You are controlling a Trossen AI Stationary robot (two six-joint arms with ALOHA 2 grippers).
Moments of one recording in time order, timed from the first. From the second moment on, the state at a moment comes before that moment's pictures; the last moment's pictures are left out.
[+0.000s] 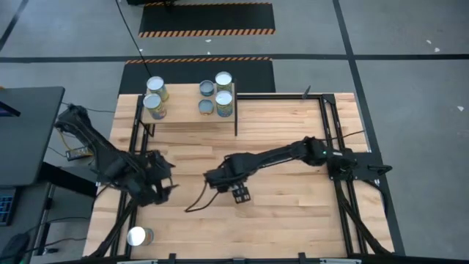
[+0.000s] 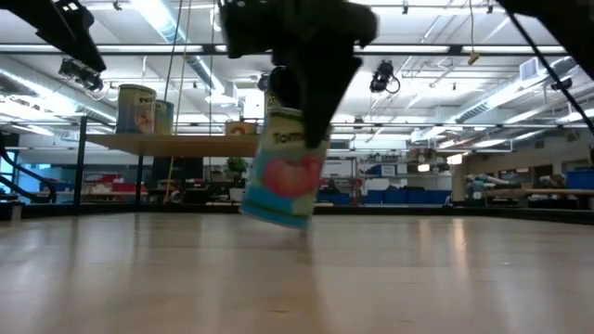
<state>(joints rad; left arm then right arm) -0.76 1.04 0.90 -0.99 -0.65 -0.86 0.21 2.35 2.23 -1.37 0.09 -0.03</state>
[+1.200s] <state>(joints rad) -0.64 1.19 0.89 -0.69 -0.96 -0.81 0.20 1.86 1.58 -1.07 0.09 0.01</state>
